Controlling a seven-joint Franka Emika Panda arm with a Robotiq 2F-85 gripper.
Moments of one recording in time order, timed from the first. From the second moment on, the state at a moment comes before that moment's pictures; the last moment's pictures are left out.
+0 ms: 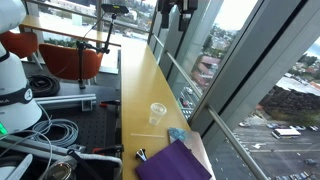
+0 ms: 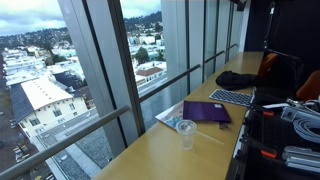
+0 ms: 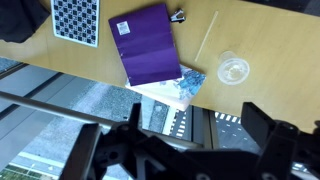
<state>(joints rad) 0.02 -0.56 0.00 -2.32 -0.17 2.00 -0.15</state>
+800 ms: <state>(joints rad) -0.03 -0.23 -0.10 -2.50 -0.18 2.50 -0.18</state>
